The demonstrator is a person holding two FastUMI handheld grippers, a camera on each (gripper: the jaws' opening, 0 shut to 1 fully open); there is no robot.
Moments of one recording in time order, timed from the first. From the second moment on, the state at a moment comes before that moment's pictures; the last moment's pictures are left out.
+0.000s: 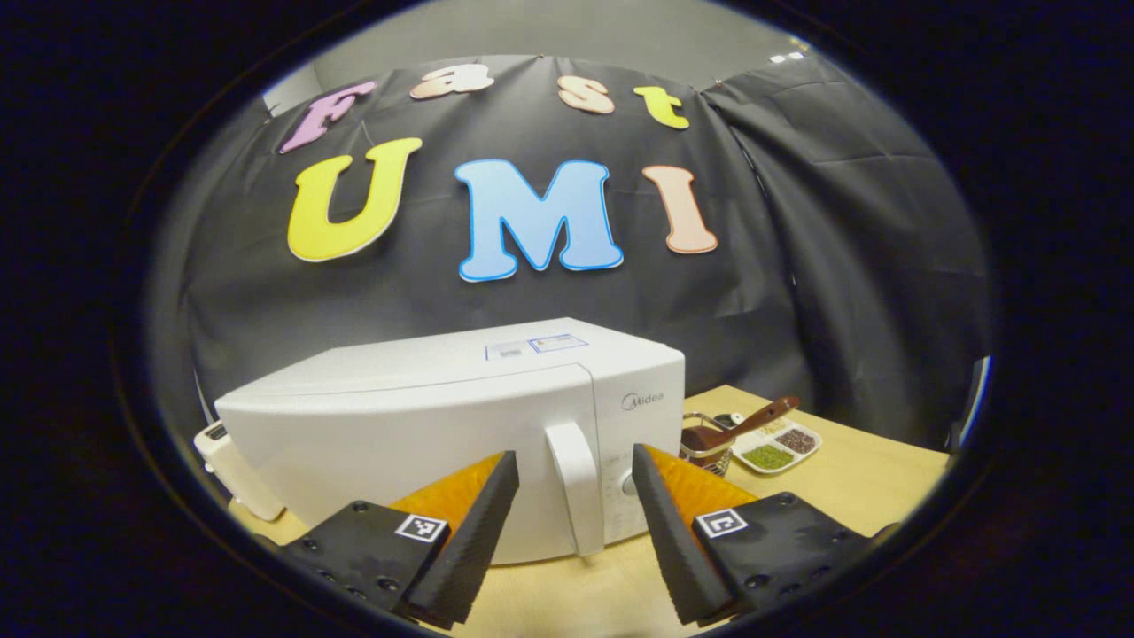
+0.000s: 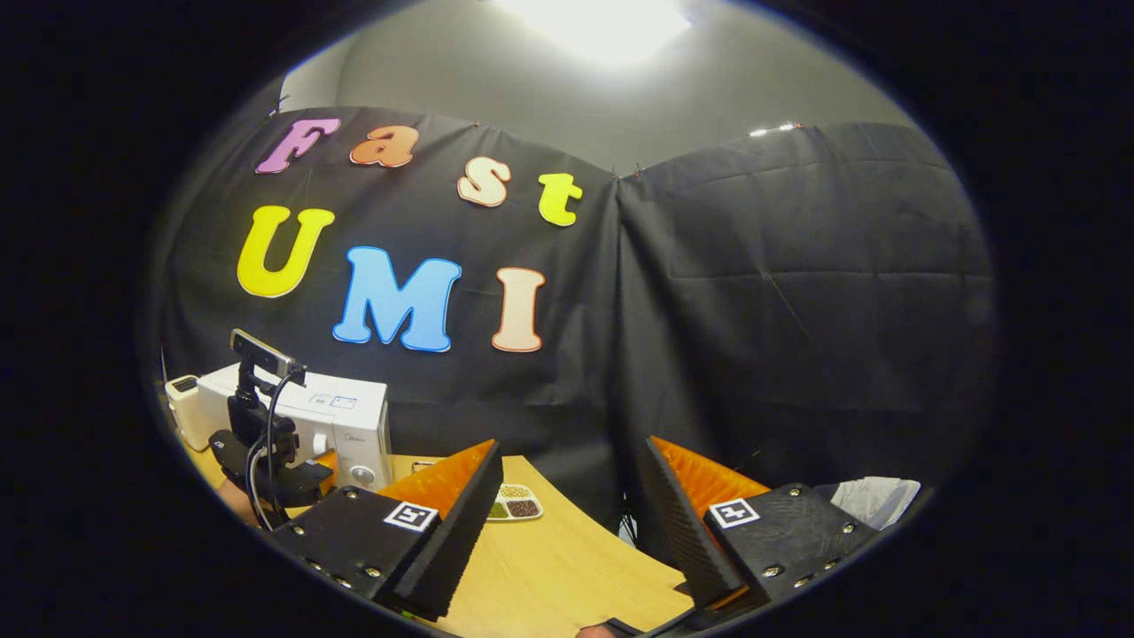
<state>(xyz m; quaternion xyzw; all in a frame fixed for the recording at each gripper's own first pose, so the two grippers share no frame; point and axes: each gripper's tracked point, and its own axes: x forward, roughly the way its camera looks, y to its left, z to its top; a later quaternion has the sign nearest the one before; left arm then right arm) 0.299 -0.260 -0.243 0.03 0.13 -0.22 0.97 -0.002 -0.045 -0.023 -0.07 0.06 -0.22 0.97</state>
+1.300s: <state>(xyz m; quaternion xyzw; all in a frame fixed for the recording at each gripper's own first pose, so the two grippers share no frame) 0.237 -0.237 -0.245 0.02 0.17 -0.23 0.96 0.003 -0.032 -0.043 -0.04 0.07 -0.16 0.98</state>
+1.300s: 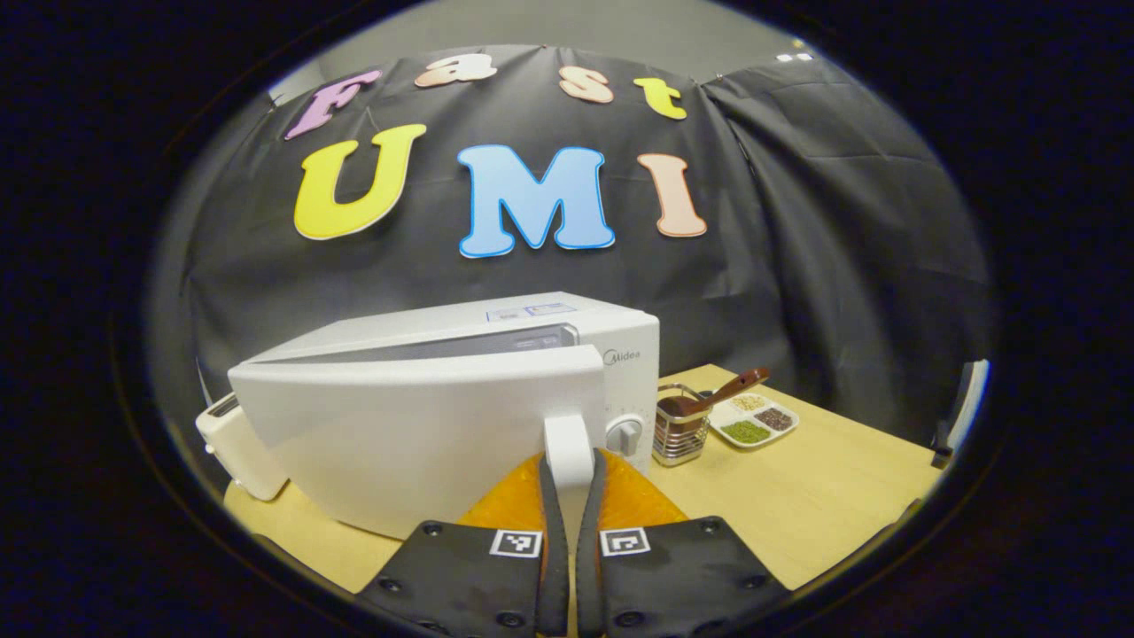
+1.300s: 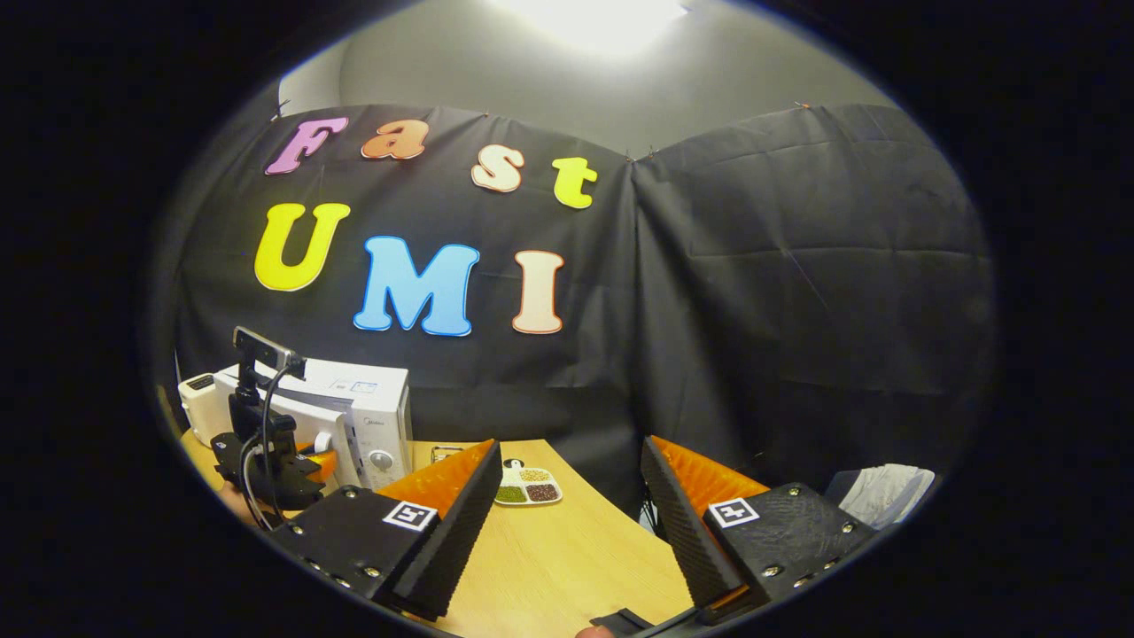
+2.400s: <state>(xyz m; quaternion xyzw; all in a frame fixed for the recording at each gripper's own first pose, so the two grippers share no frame) 0.093 -0.087 -0.232 0.05 0.19 -0.09 0.98 -0.009 0.021 -0.049 0.02 0.05 0.08 0.99</state>
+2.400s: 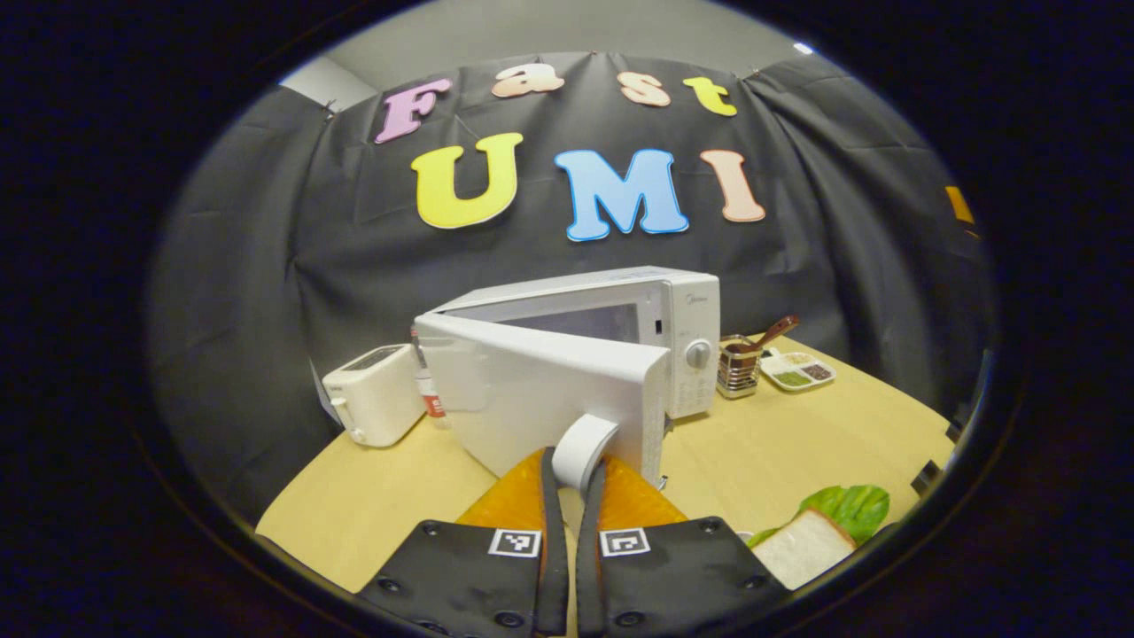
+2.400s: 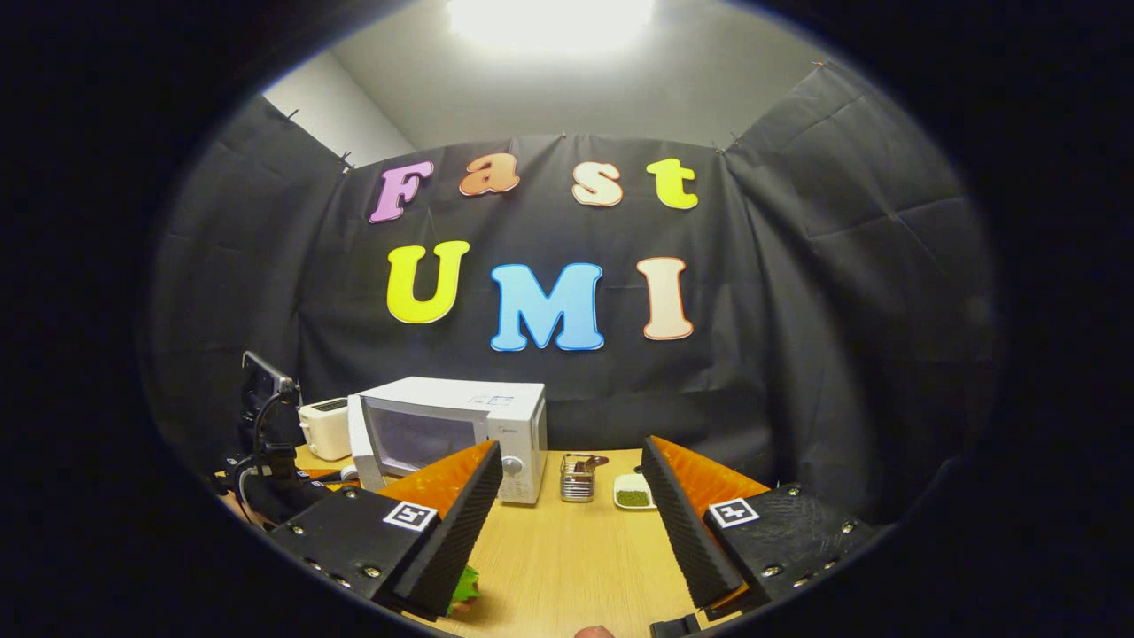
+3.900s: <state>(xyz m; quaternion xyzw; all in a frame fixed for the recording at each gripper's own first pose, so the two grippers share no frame) 0.046 0.126 -0.247 -0.01 0.22 -0.12 0.97 -0.032 0.210 -0.049 0.03 0.09 0.11 0.99</state>
